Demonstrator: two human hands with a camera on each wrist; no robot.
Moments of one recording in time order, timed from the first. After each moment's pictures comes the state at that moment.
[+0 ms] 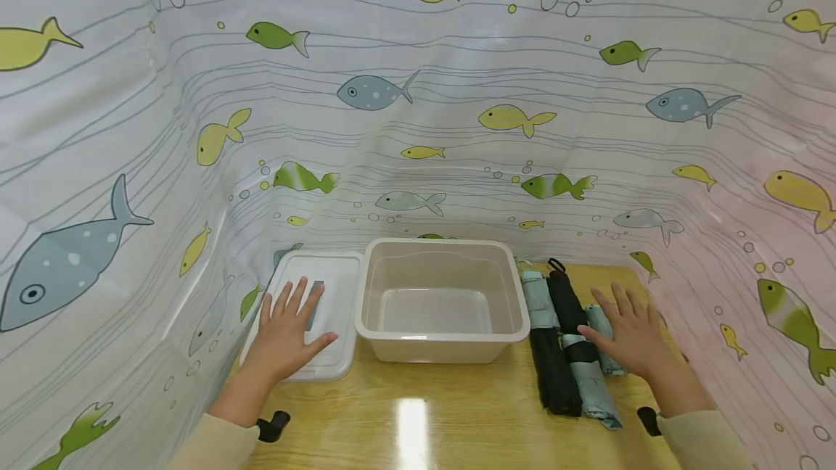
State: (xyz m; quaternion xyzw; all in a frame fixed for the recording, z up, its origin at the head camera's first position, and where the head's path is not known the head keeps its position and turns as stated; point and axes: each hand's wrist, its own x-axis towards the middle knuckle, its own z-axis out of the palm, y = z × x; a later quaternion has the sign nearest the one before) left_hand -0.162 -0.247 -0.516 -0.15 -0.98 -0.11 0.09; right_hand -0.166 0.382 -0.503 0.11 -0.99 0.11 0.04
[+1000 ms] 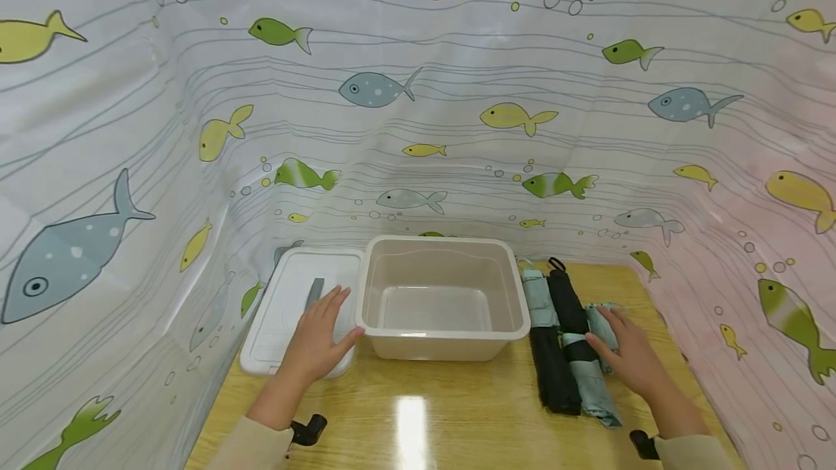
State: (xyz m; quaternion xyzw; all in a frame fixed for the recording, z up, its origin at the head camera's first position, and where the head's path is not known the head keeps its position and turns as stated) left_hand -0.160 -0.196 -0.535 -0.16 -0.95 -0.25 0.12; right_hand -0.147 0.386 -0.532 0.08 -0.97 0.24 0.03
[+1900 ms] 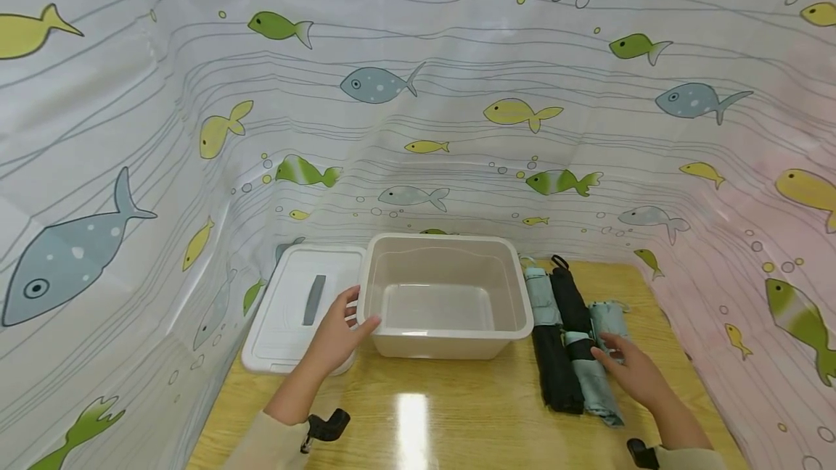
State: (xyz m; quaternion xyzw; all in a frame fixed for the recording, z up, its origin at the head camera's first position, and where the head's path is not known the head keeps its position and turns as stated) left_hand -0.168 -0.161 -0.519 -0.02 -0.84 -0.55 -0.02; right_hand -0.138 0.392 -0.556 0.00 -0.95 0.30 -0.12
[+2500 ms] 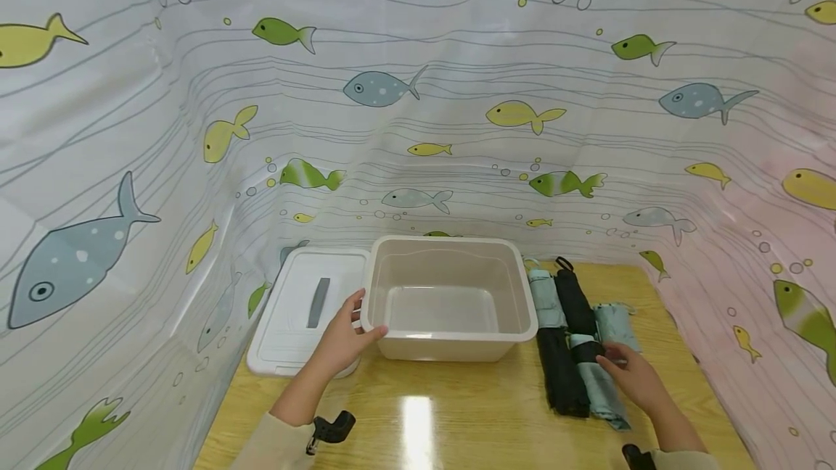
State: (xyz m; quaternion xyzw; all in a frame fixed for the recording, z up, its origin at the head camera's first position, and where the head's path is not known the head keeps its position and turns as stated) left_hand -0.168 -0.160 -0.522 -0.03 -0.84 -0.55 -0.04; right_hand -0.143 0.393 -0.573 -0.06 -0.93 0.34 -0.13
